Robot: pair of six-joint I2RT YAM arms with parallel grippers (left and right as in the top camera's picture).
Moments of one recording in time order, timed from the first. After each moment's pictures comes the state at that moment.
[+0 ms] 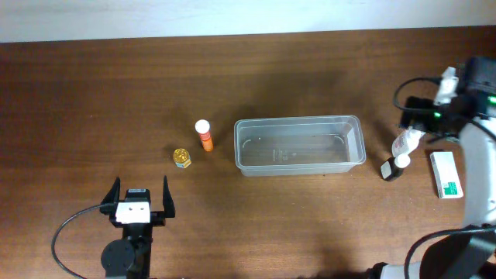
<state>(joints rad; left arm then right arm) 0.00 0.01 0.01 -0.08 -0.03 0.12 -0.40 1.59 1.44 -1.01 -0.07 -0.05</state>
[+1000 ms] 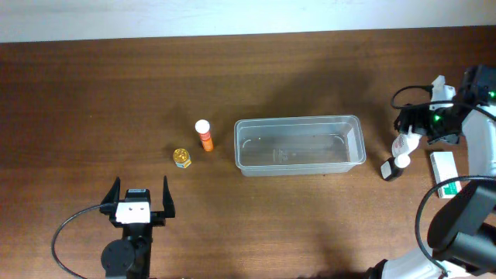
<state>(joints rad) 0.00 0.01 0.01 -0.08 -0.03 0.12 -0.45 1.80 1.44 -0.94 -0.22 -0.20</state>
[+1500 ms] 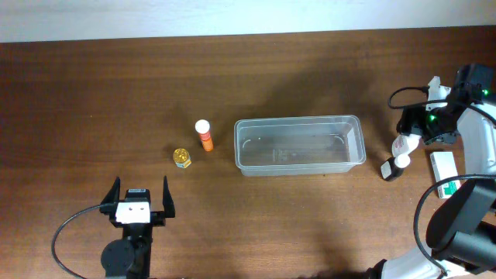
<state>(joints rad) 0.00 0.01 0.01 -0.08 -0.03 0.12 -0.43 1.80 1.44 -0.96 -0.14 -0.18</state>
